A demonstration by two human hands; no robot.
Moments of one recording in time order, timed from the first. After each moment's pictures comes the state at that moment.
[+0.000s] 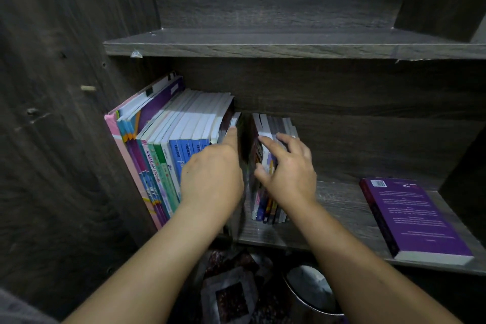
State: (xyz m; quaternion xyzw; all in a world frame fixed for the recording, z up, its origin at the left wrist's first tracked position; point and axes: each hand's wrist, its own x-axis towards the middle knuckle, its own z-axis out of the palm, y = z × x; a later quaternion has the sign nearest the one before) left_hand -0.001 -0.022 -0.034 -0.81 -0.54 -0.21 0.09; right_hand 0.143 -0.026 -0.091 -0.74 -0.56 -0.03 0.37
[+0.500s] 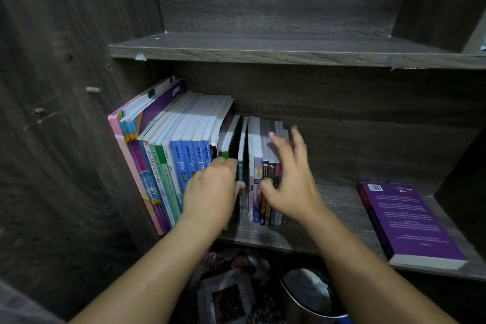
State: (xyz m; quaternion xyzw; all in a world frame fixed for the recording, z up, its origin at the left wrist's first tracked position) left_hand -0.007 -0.021 -0.060 -0.83 -0.51 -0.22 0.05; right_hand 0.156 -0.043 -0.099 -0.65 -0.63 0.02 0.41
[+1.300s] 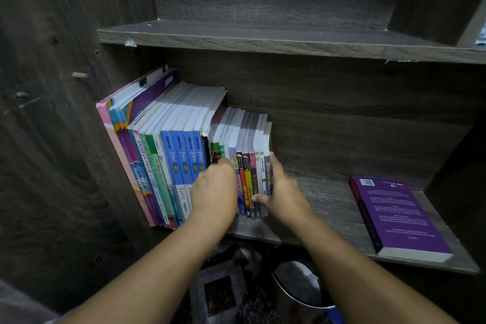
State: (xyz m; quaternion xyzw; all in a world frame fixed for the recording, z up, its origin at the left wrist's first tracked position) left_hand 0.020 -0.019 -0.081 -0.80 -0.59 -0.15 0.04; right_hand 0.155 -0.041 -0.128 -0.75 -0.54 0.21 0.32
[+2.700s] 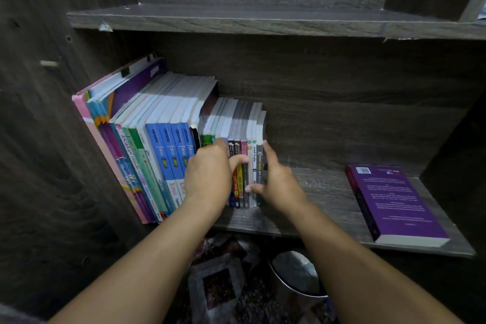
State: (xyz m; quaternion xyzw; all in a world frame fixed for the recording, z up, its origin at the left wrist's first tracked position) left_hand 0.025 0.001 -0.082 -0.78 -0.55 -0.29 -0.07; right_hand 0.163 -0.032 -0.131 -0.76 -0.53 0.24 0.31
